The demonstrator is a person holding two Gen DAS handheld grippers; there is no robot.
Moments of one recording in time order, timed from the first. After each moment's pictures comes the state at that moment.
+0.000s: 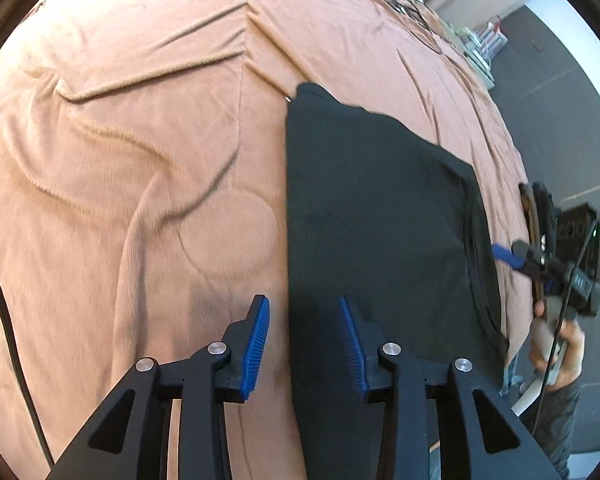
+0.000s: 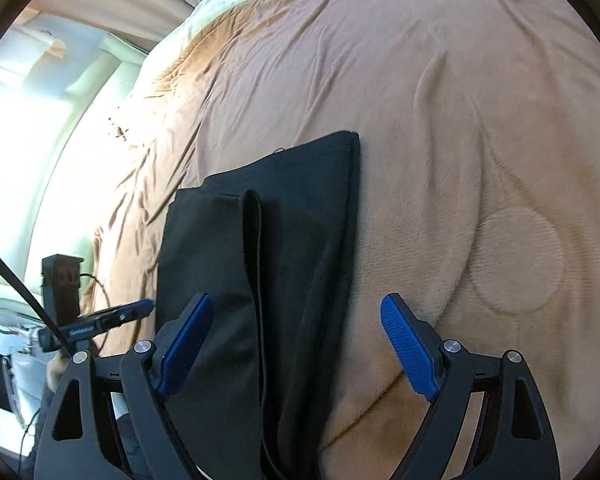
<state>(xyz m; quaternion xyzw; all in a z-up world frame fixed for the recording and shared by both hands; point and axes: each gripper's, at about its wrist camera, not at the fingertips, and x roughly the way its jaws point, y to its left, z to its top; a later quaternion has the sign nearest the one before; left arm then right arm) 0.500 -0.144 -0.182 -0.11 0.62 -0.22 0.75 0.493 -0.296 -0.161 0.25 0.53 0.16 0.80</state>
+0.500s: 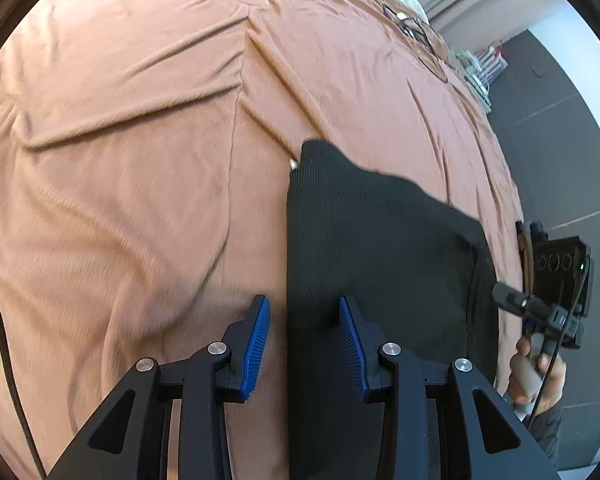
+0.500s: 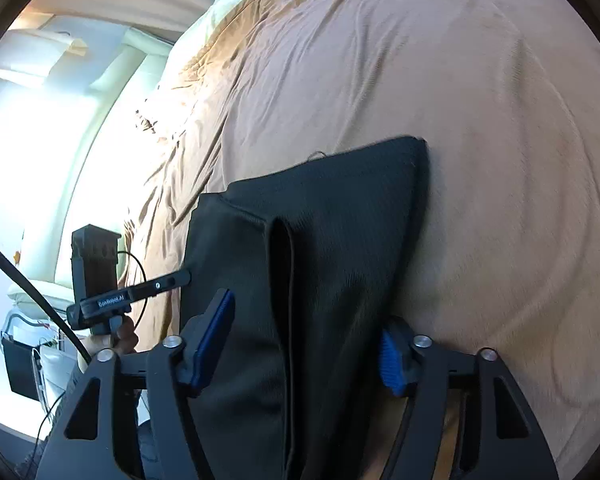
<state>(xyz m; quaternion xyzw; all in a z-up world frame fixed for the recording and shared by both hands) 0.557 -0.154 -0.197 -0.15 0.60 -0.24 0.75 0.536 -0.296 -0.187 0.27 0.53 0.22 0.77</state>
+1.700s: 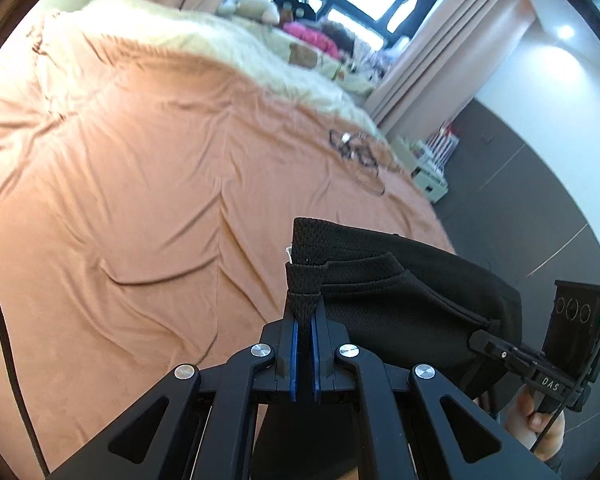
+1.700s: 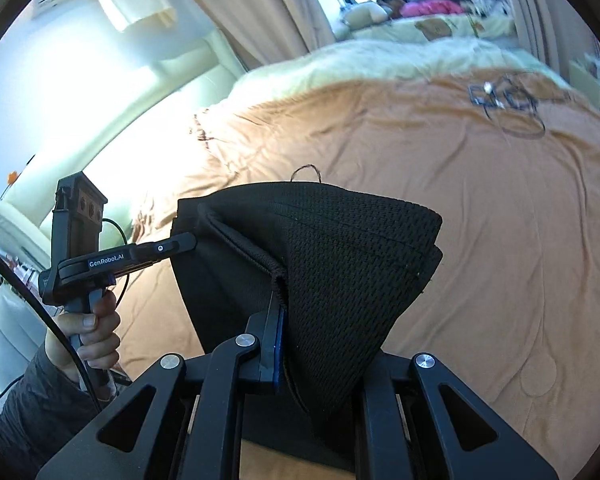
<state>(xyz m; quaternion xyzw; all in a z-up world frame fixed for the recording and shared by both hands) 0.506 -0.096 -0.013 -0.18 0.42 -0.24 0.86 0.398 -0.184 0.015 0.10 0.39 0.23 0.89</state>
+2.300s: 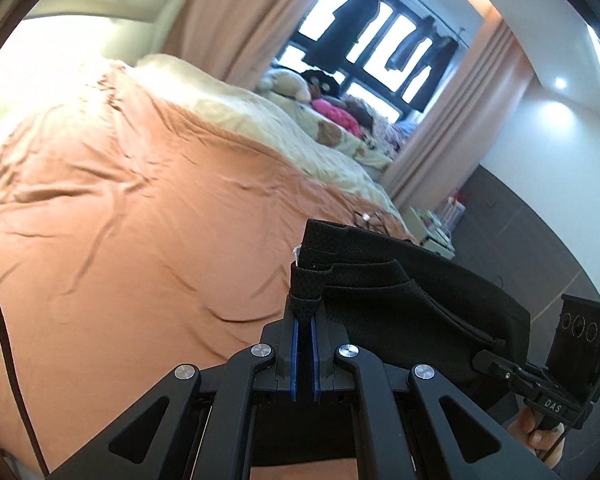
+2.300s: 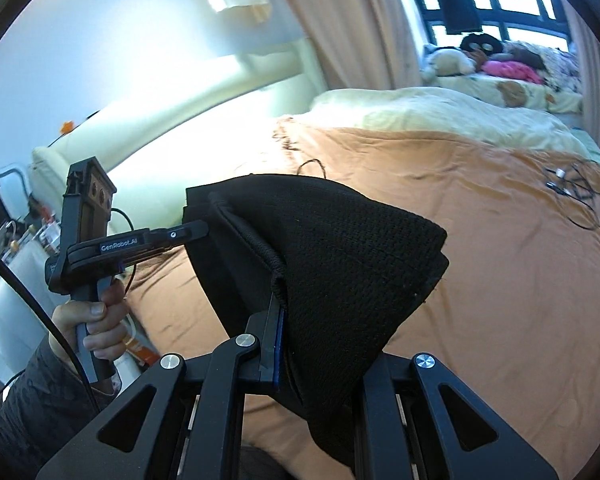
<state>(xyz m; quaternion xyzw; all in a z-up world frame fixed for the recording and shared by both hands) 0.416 0.060 0.077 -0.22 0.33 -0.18 0.90 0.297 -0.066 0.082 0.03 0.33 0.32 0.89</state>
